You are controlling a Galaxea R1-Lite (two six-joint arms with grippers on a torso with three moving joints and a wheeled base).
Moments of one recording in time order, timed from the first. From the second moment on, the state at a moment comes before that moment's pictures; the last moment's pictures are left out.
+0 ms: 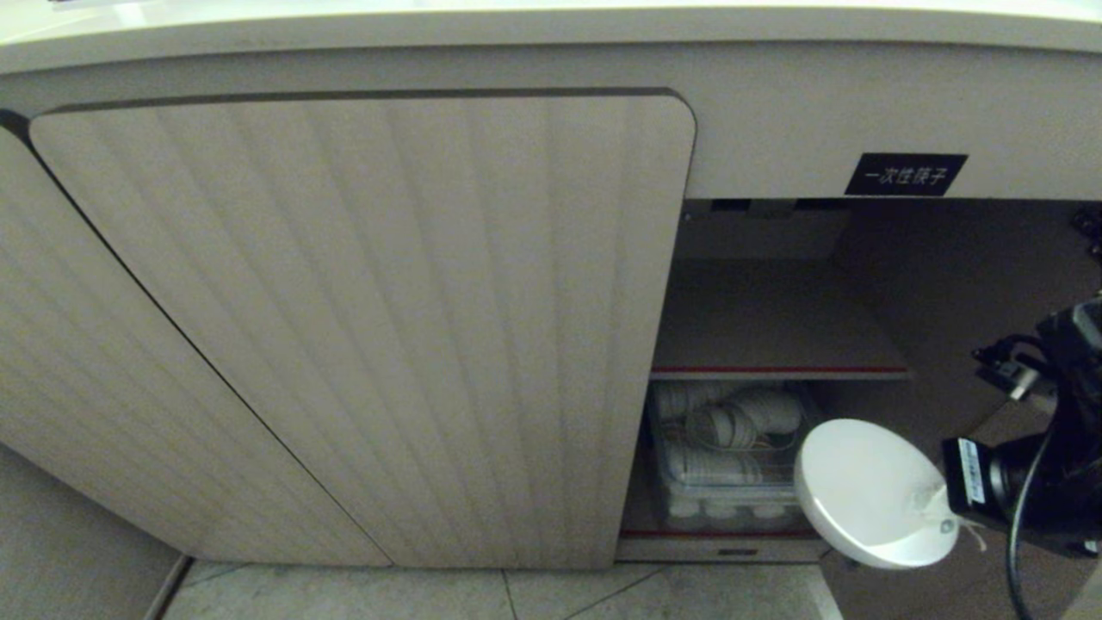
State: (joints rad) left arm 0.00 0.00 0.00 0.00 -0.01 -0.02; right arm 0.21 1.37 -0.85 0.42 0.10 0.50
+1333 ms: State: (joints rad) left arm 0.00 0.00 0.00 0.00 -0.01 -0.02; right arm 0.21 1.62 -1.01 0.30 0.00 0.79
